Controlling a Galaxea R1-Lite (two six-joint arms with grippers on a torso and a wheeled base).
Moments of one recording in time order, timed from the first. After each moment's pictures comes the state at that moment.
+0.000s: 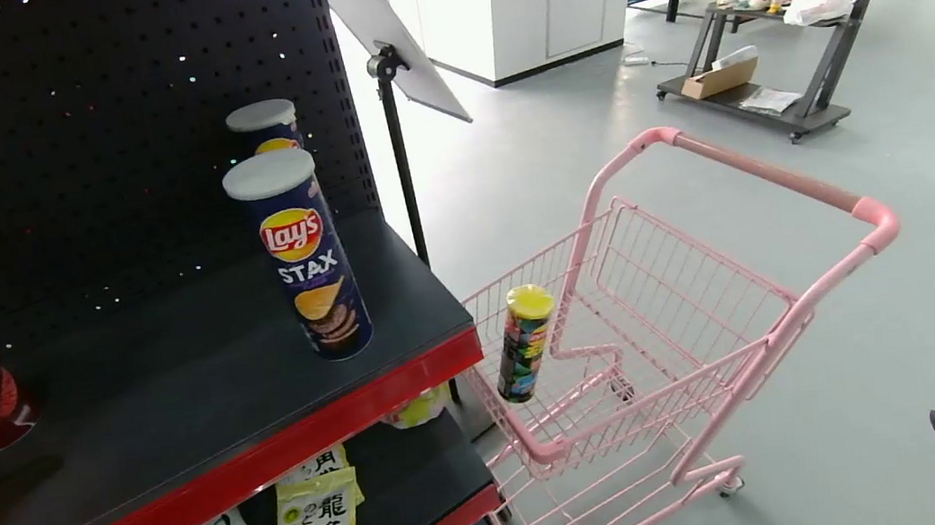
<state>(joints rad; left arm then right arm) -0.31 0.75 -0.34 -0.19 -0.16 0.21 0.21 0.77 -0.25 -0.22 -0.09 -0.14</state>
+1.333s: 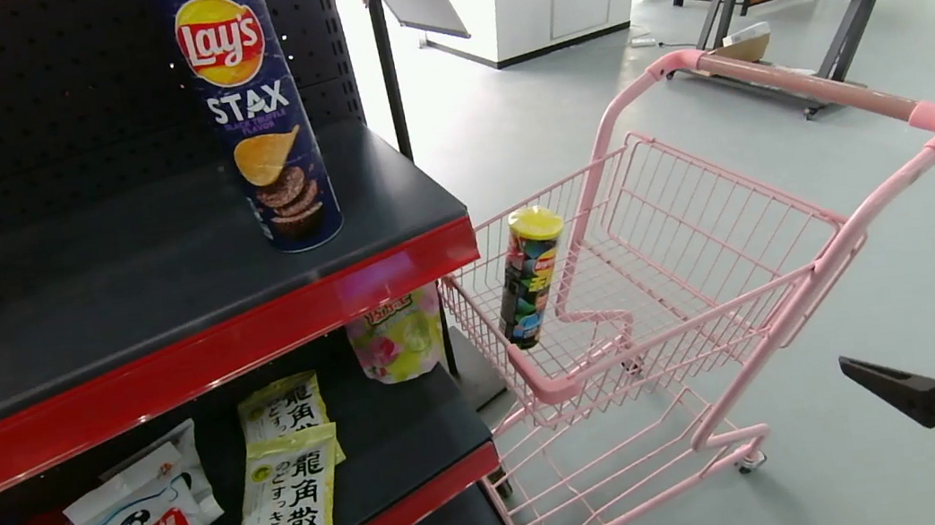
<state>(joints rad) -0.31 0.57 -0.31 -0.16 -0.06 0.21 0.19 1.10 -0.33 -0.40 -0.07 -0.13</state>
